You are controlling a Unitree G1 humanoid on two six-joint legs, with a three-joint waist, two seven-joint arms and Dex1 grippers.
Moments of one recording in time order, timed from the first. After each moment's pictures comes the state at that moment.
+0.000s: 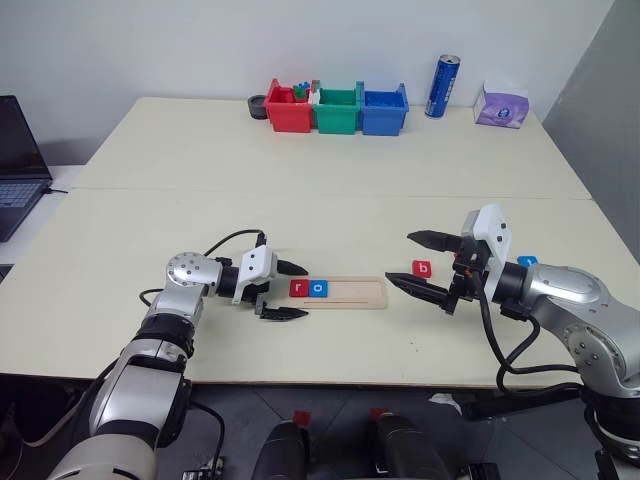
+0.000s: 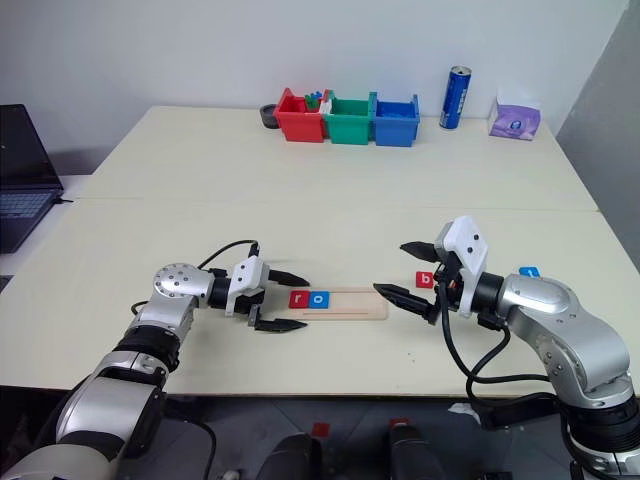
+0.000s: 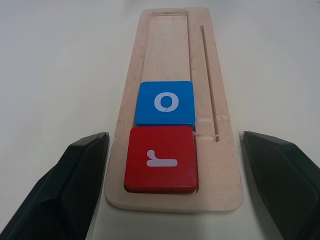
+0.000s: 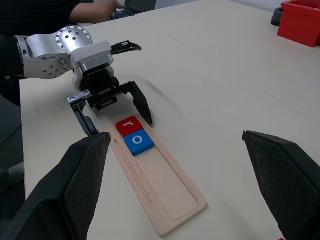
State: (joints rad) left arm -0.73 0.52 -0.15 0.93 -0.11 -0.42 -1.48; right arm -0.32 -0.66 -0.04 -0.52 0.62 0.75 0.71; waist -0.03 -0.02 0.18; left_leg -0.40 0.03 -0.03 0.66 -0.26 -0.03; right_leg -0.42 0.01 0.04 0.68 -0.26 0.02
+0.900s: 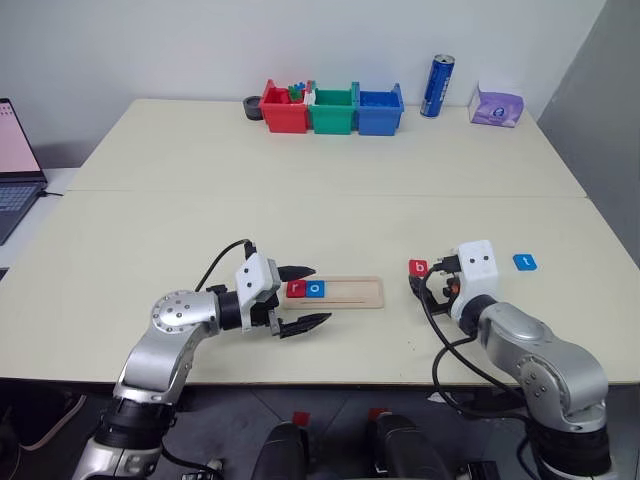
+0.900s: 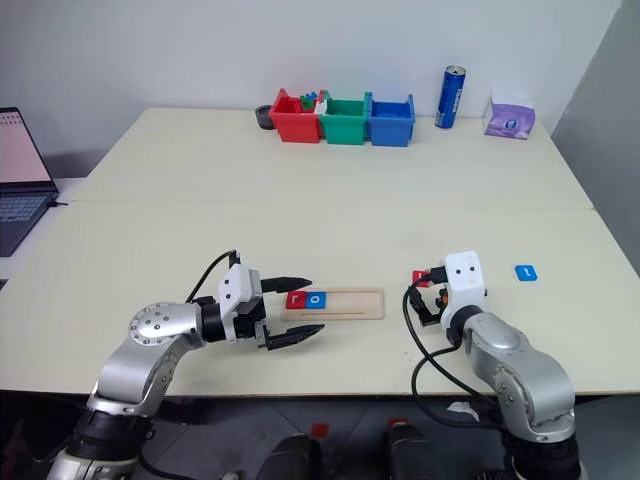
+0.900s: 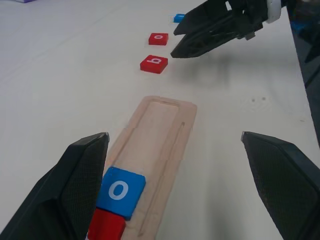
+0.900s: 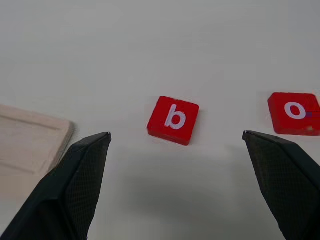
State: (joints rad) left arm -0.20 0.55 -0.04 -0.21 -0.30 0.28 -1.03; right arm -0.21 -0.29 -0.02 -0.58 0.38 1.11 -0.03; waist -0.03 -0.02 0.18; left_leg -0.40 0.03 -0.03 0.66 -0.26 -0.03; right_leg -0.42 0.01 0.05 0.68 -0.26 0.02
